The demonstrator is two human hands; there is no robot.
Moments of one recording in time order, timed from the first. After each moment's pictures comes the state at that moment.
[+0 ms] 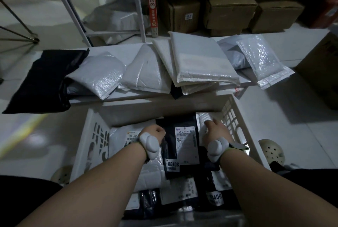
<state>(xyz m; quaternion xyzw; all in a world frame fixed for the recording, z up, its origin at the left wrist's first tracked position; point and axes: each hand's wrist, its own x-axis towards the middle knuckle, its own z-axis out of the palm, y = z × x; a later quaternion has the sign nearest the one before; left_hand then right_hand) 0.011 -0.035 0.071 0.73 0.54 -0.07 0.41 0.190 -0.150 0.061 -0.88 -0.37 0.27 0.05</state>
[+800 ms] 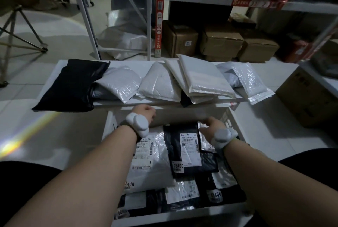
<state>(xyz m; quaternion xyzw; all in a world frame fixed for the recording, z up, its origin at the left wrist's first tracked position) -0.046 0.002 0.150 0.61 0.54 0.18 0.55 0.132 -0.147 0.154 -0.90 -0.35 0.24 0.13</state>
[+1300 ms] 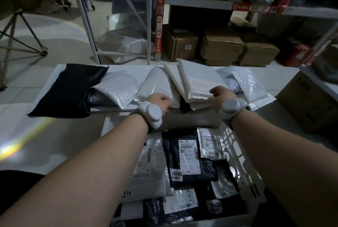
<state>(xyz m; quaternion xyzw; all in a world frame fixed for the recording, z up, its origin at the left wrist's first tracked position) 0.007 0.006 0.192 0.67 0.46 0.18 0.55 0.183 -0.096 0.224 -0.89 -0.35 0.16 0.23</state>
